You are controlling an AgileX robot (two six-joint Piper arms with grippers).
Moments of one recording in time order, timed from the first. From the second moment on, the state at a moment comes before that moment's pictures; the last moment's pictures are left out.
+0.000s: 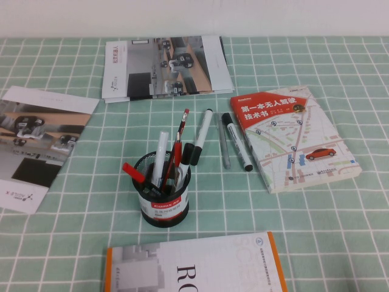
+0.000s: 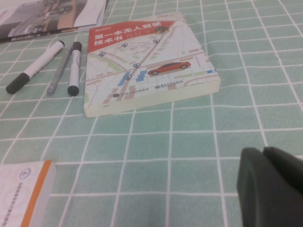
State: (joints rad) right arm 0.08 -0.02 0.03 0.25 0.35 -0.10; left arm -0.04 -0.01 0.02 0.01 0.38 -0.08
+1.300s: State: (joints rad) right arm 0.08 -0.02 0.03 0.25 0.35 -0.10; left arm -0.04 -0.01 0.02 -0.38 0.17 -0.11
